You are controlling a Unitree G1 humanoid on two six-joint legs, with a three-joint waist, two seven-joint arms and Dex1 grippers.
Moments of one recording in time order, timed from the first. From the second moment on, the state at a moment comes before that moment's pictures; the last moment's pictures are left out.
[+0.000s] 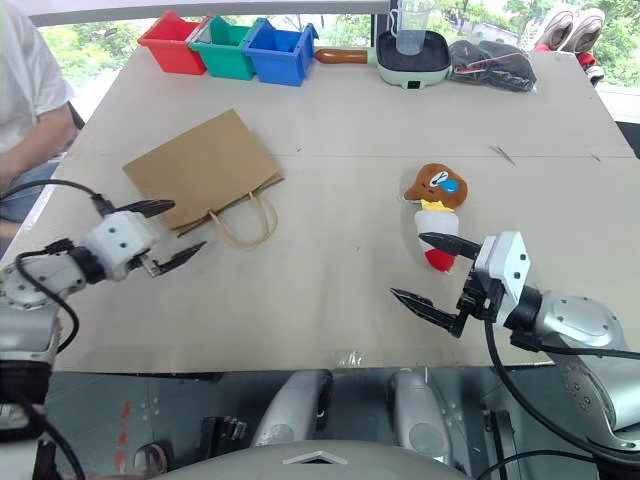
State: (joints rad) left arm -0.22 0.86 0.17 0.34 -0.03 -0.42 -0.87; right arm 0.11 -0.65 -0.14 -0.65 0.61 0.40 0.84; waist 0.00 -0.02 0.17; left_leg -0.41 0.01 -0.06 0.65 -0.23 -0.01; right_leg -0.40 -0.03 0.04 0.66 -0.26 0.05
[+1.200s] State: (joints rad) left arm -0.49 0.41 -0.04 -0.02 -0.50 0.01 -1.04; right arm -0.50 -0.13 0.33 0.05 0.21 0.32 0.61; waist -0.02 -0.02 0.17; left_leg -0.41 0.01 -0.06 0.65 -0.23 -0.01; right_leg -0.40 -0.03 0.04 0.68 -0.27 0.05
